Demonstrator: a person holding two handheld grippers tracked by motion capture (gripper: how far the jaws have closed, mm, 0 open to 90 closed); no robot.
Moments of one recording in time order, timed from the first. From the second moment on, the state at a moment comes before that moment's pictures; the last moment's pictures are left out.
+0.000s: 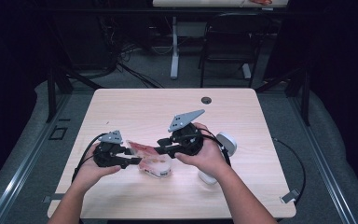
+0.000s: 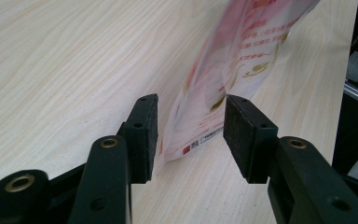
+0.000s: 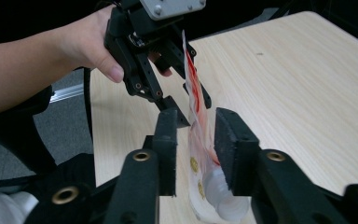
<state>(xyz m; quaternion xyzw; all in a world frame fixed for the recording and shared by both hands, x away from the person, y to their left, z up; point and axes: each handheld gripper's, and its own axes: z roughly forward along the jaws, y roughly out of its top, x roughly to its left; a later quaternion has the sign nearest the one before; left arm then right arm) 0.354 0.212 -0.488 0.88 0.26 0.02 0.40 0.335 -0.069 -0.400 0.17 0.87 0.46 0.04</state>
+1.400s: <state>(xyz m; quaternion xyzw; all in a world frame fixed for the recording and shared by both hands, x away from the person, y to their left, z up) 0.358 0.243 -0.481 0.85 0.30 0.05 0.42 0.338 -0.204 -0.401 0.38 0.76 0.49 0.20</state>
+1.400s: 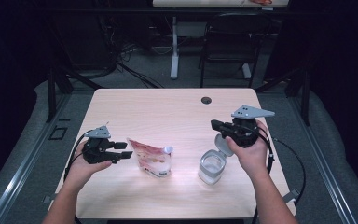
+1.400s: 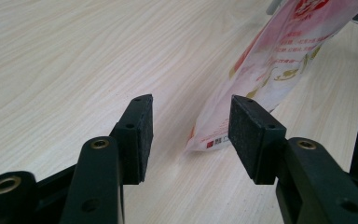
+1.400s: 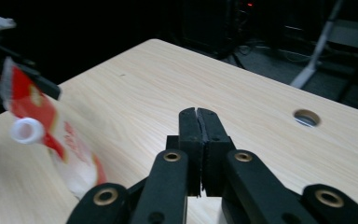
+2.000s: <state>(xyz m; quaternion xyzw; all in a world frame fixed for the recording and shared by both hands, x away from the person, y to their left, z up) 0.359 0.255 -0.480 0.84 0.33 0.06 0.43 0.335 -0.246 -0.433 0.46 0.73 0.47 0.20</state>
